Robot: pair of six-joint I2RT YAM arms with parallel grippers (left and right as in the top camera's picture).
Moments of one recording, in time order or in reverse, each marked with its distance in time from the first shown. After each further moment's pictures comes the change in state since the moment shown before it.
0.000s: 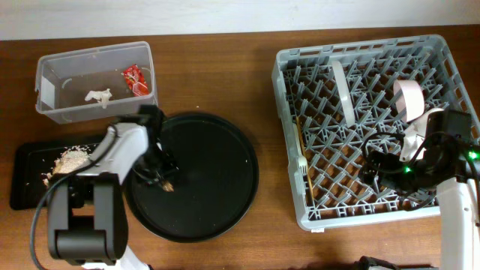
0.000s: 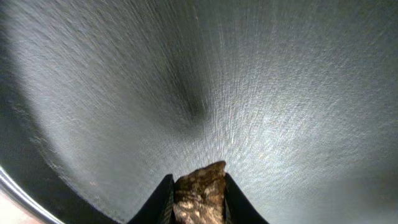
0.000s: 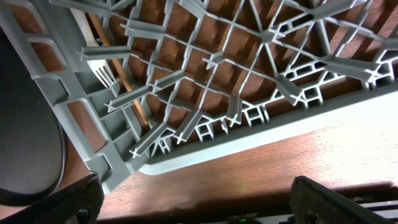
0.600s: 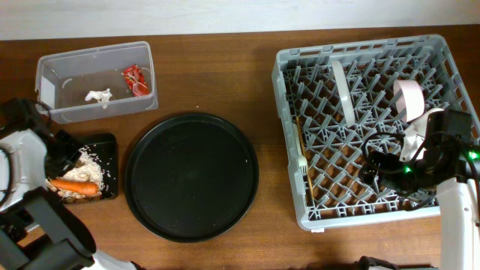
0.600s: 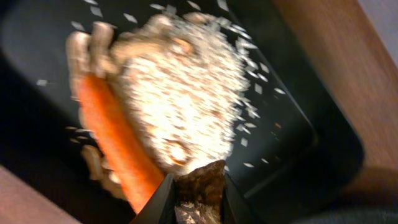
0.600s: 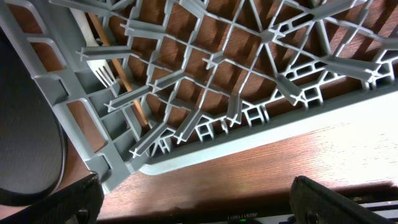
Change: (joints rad) left arm 0.596 -0.031 0.181 0.147 -0.087 0.046; right arm 0.000 0.000 0.000 0.000 0.000 0.000
